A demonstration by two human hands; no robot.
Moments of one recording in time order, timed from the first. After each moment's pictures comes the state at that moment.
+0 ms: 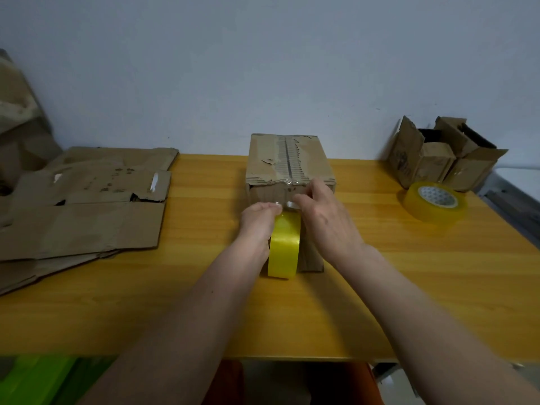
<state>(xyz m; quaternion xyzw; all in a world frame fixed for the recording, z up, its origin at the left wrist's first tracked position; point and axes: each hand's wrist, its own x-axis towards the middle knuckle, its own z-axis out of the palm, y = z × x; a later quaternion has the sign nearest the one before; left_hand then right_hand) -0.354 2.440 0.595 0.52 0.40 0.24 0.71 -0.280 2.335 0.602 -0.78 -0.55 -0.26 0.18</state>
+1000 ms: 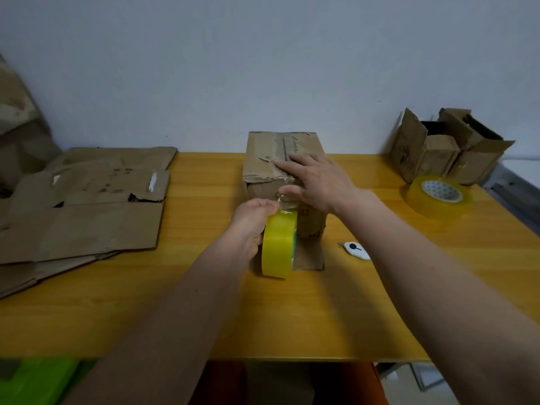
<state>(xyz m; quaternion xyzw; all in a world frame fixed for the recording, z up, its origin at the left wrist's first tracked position) -0.365 2.446 0.607 0.56 0.37 0.18 0.72 -0.233 2.373 0.646 -0.84 -0.54 -0.08 0.03</state>
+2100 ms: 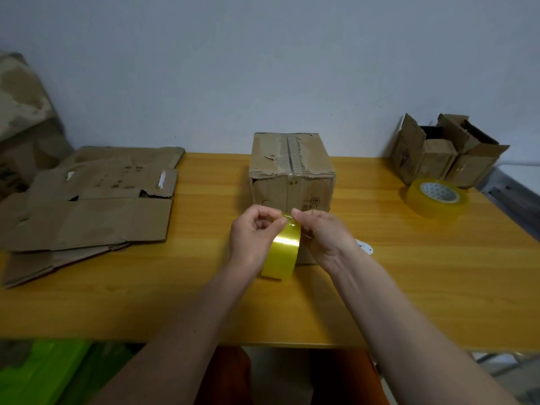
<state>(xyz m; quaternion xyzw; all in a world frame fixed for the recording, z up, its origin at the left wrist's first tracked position) -0.414 2.417 0.587 0.68 0.27 0.35 0.59 -0.314 2.334 0.601 -0.61 -0.12 0.37 0.69</state>
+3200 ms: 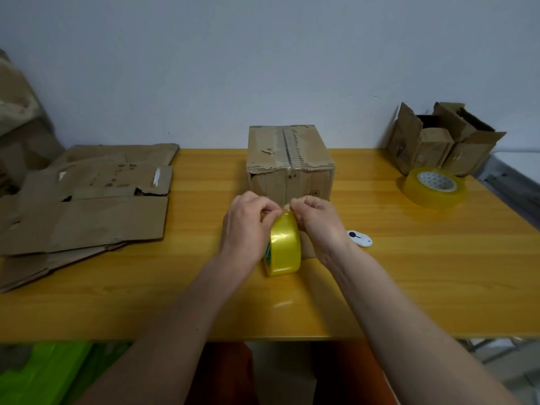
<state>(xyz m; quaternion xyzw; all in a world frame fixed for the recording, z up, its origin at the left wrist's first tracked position) -0.412 2.431 0.593 0.87 0.23 0.36 0.26 -0.317 2.341 0.595 -0.69 -0.21 0.24 0.65</state>
